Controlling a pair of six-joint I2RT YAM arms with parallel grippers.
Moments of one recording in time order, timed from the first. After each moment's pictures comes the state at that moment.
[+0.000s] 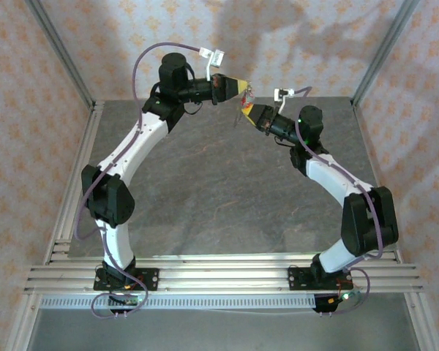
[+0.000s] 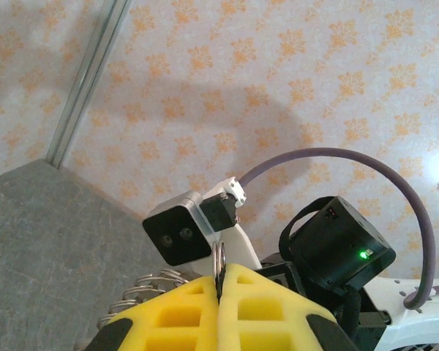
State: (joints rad) left arm -0.37 1.90 1.90 0.01 0.93 -0.56; right arm 0.26 1.54 1.06 0.63 -0.82 1.17
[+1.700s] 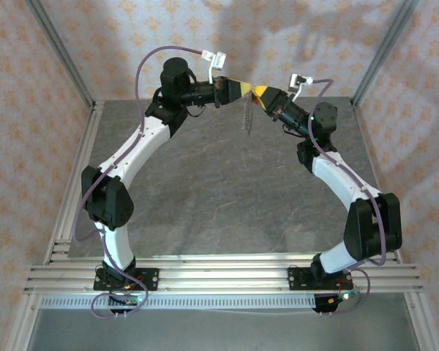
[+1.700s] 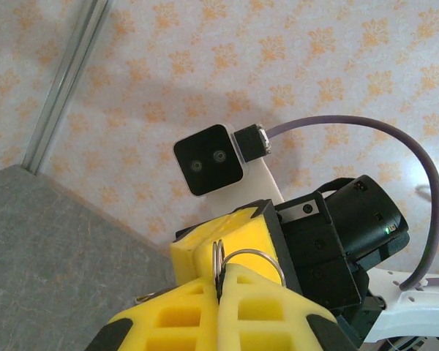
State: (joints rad) left arm -0.39 1.88 1.84 0.11 0.93 -0.62; right arm 0.23 1.50 1.11 0.78 -0.73 1.32
